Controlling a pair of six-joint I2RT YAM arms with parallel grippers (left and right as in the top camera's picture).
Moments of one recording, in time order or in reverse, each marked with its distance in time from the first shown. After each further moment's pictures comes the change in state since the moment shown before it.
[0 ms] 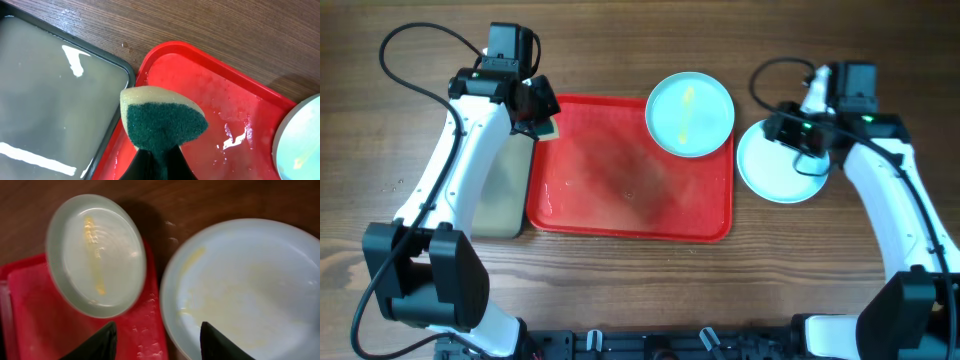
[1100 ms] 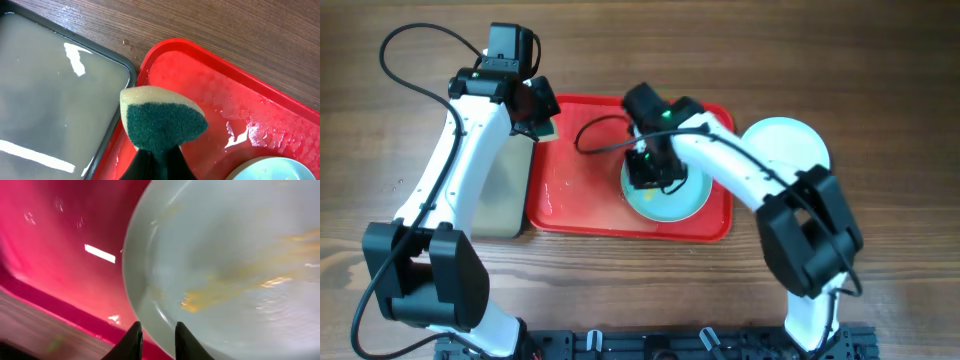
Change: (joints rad) left arm 0.000 0.001 0.000 -0.010 0.000 0.000; right arm 0.620 0.475 0.354 -0.282 -0.044 0.076
